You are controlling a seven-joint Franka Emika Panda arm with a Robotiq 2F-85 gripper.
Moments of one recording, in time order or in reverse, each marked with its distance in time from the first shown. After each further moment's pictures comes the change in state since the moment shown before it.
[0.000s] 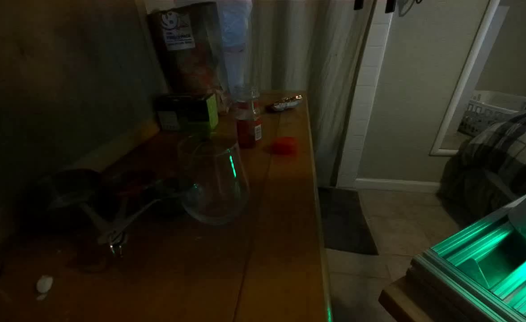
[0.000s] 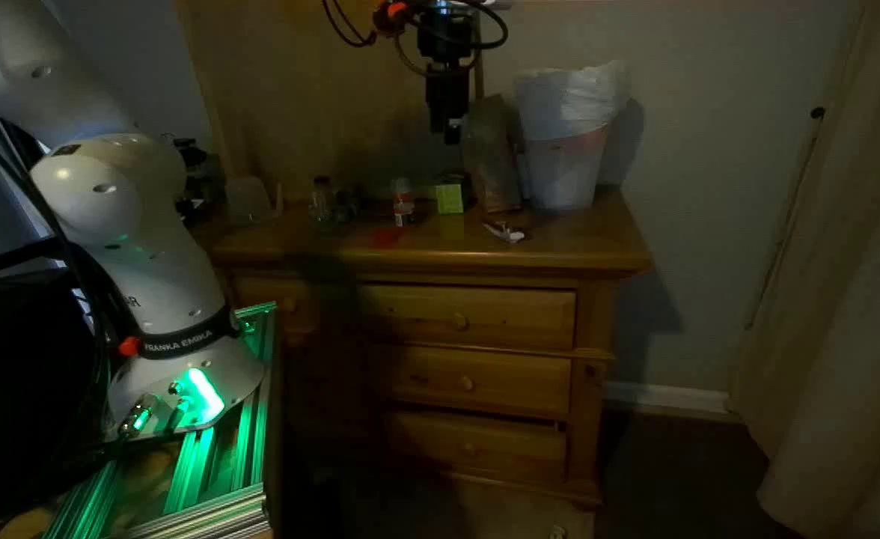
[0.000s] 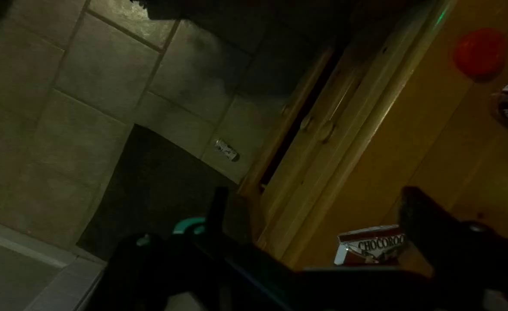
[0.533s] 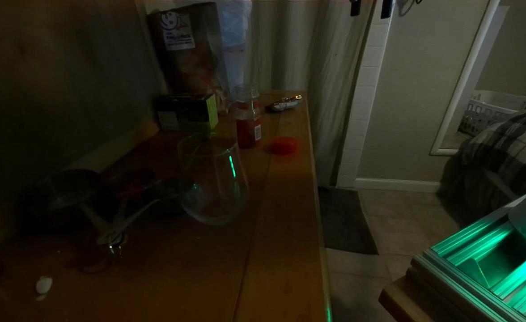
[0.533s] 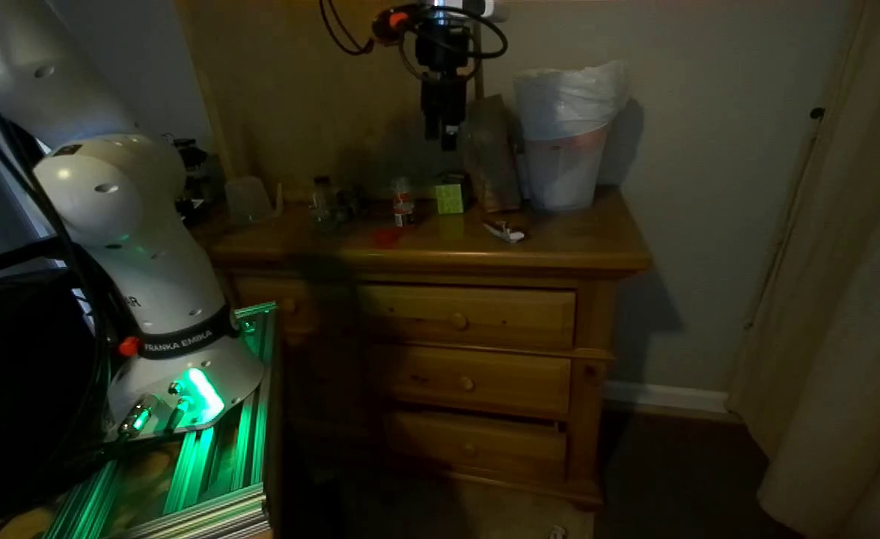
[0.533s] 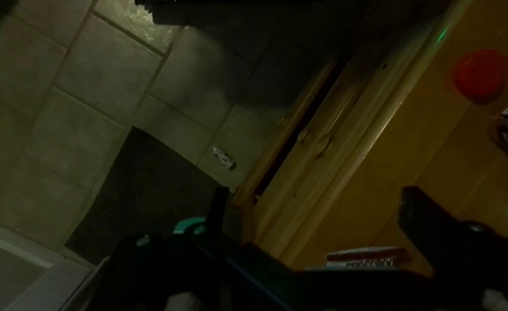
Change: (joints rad) arm 0.018 0.022 0.027 -0.011 -0.005 0.000 -0.019
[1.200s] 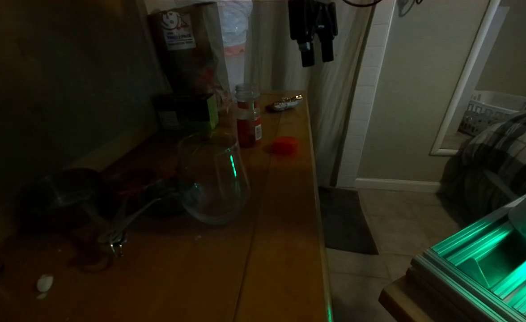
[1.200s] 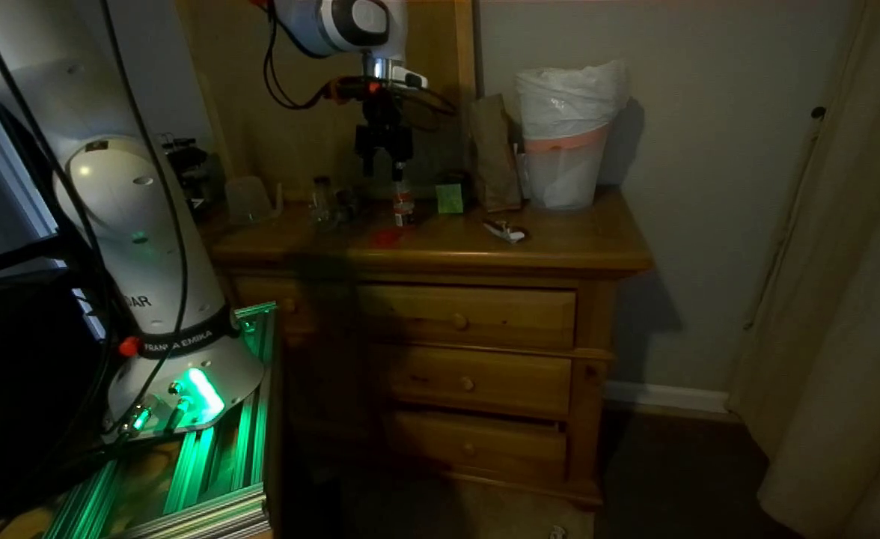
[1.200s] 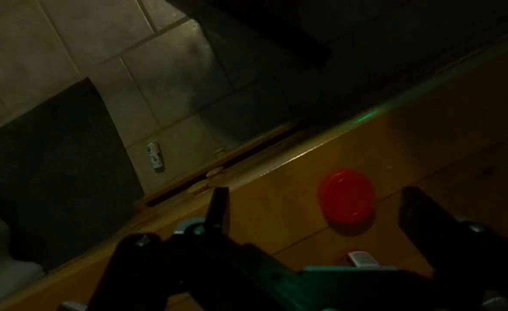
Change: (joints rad) arm 0.243 0.126 0.237 -0.061 -0.009 0.107 -0.057
